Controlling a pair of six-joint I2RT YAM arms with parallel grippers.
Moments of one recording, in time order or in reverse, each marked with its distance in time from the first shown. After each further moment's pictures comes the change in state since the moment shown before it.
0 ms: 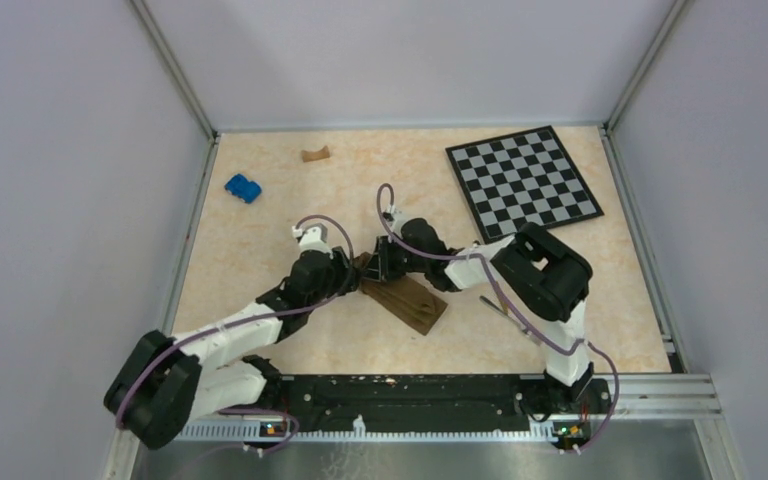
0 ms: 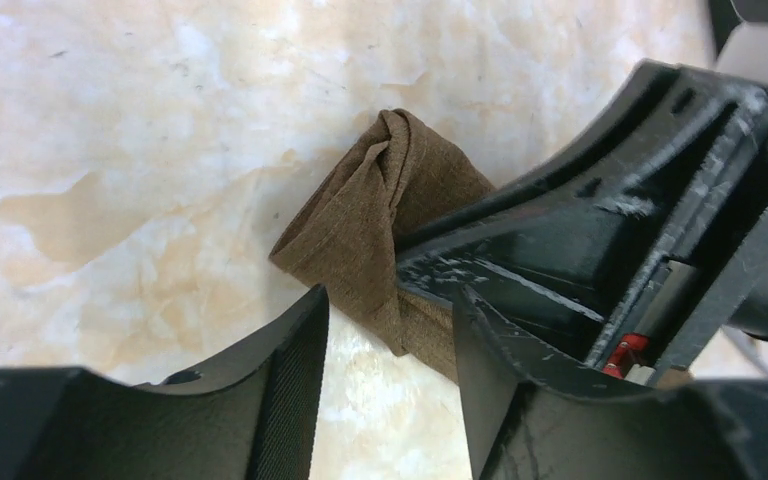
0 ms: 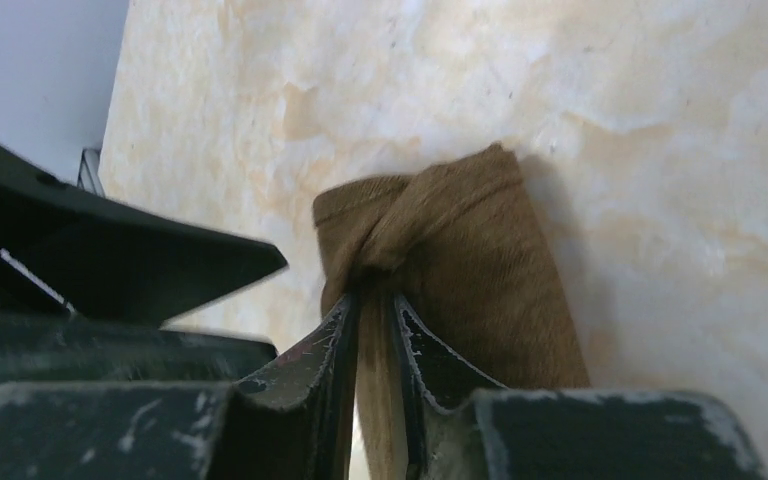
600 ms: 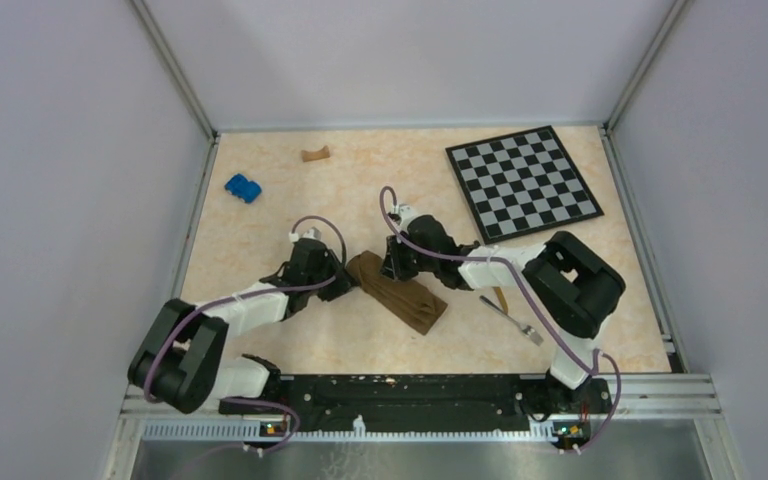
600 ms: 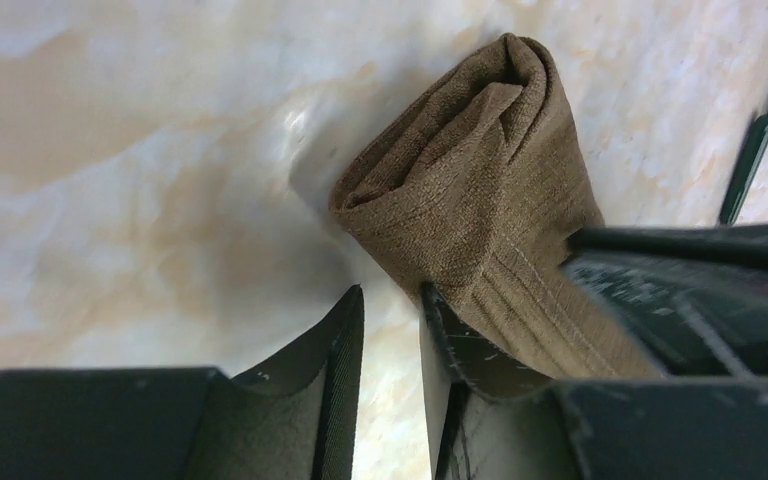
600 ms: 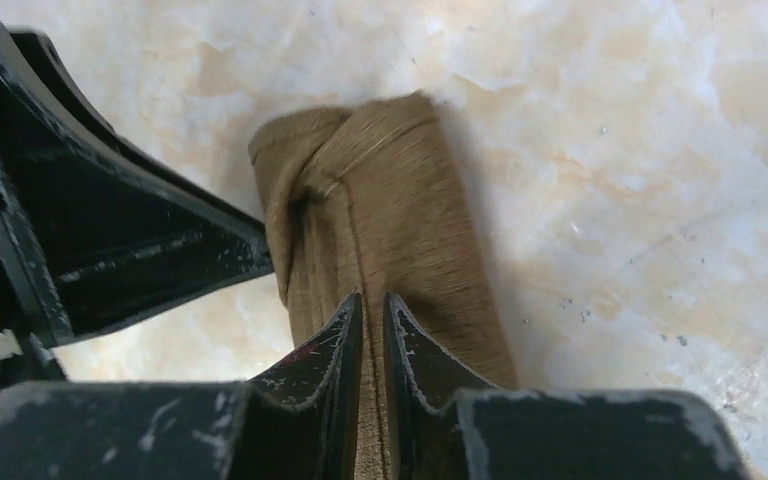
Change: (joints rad) left arm 0.166 0.086 0.051 -0.208 0.270 -0.225; right arm -0.008 -0.227 -0.054 -0.289 0.116 -0.243
